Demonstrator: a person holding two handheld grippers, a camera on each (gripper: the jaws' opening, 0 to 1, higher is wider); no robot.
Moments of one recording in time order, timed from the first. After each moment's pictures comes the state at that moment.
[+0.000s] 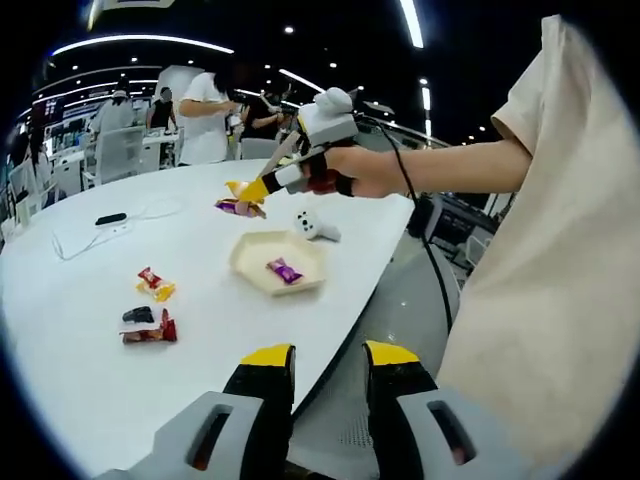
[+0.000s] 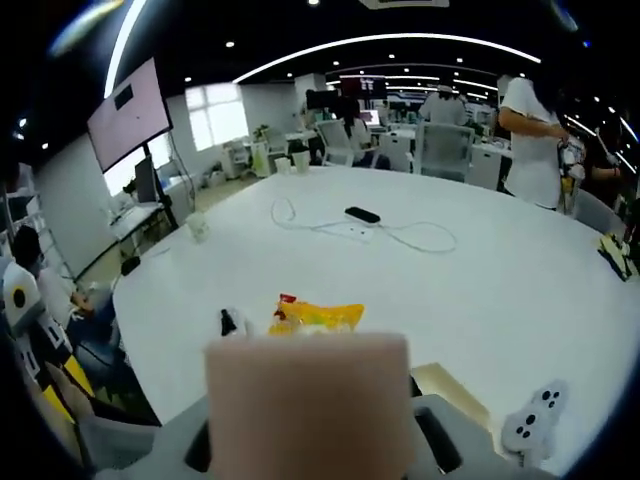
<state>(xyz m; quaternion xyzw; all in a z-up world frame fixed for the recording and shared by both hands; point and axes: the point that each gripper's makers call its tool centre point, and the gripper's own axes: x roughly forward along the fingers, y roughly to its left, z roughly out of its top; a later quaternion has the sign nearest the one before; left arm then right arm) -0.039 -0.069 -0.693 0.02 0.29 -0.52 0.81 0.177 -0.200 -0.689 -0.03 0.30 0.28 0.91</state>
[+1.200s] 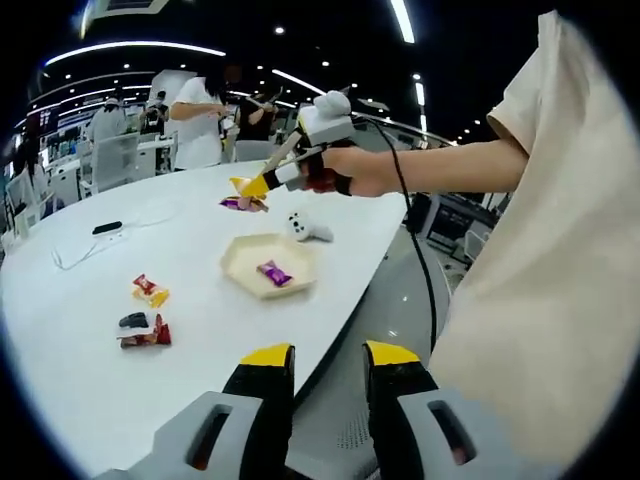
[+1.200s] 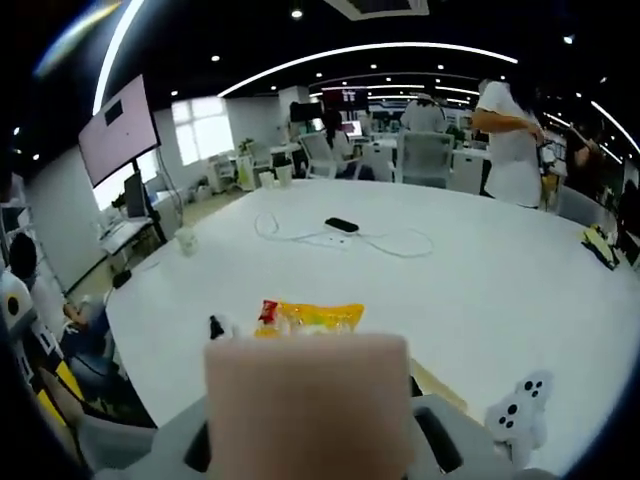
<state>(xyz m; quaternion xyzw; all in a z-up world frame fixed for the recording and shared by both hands) -0.057 -0.078 -0.683 0.03 0.28 -0.52 0.81 0.176 -0.239 -0.677 -0.04 0.28 0.24 0.93</state>
